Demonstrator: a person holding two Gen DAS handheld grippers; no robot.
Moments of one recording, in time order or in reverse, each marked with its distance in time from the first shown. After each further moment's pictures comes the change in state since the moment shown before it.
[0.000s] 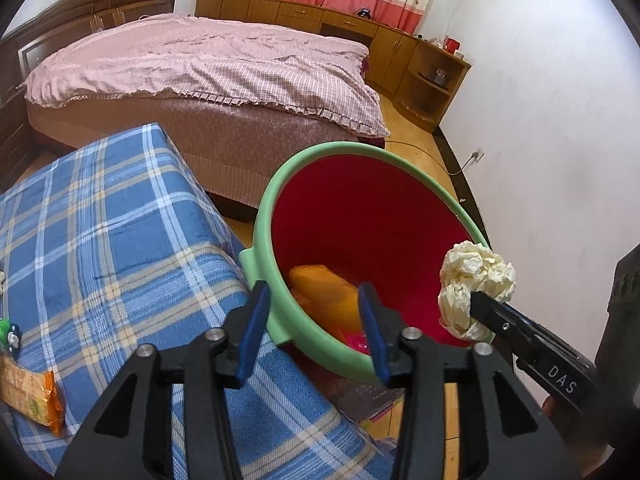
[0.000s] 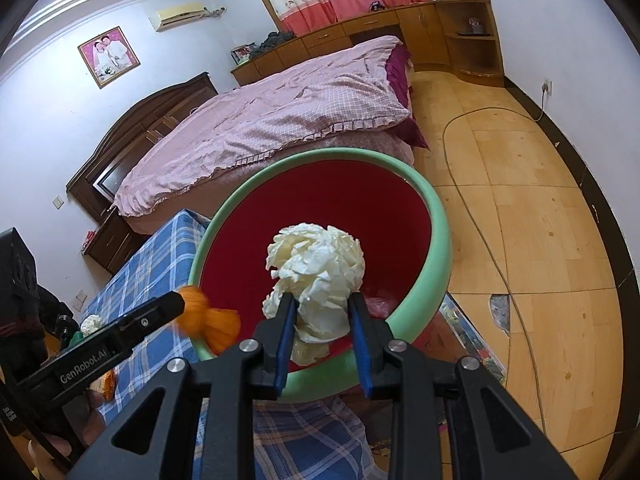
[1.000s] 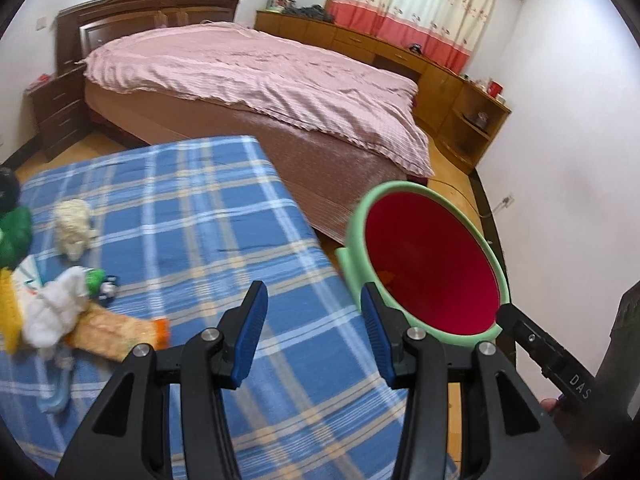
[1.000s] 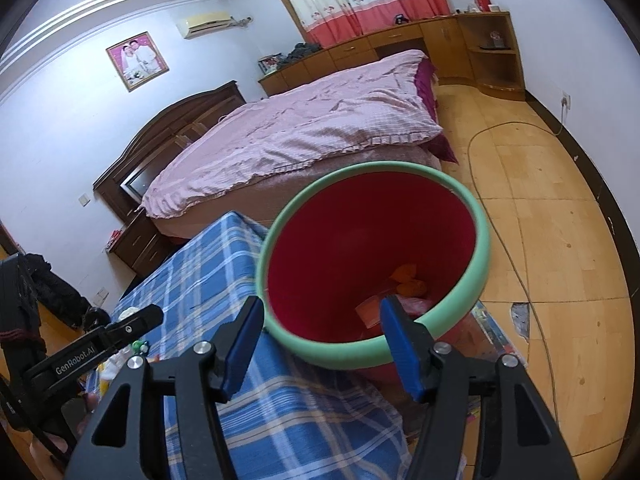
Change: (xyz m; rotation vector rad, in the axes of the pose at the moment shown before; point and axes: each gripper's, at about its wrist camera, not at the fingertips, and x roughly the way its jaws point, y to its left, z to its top) left arm -0.094 0.058 -0.022 -0.152 -0.106 0.121; right arm -0.040 0.049 -0.012 -0.042 -0.043 0.088
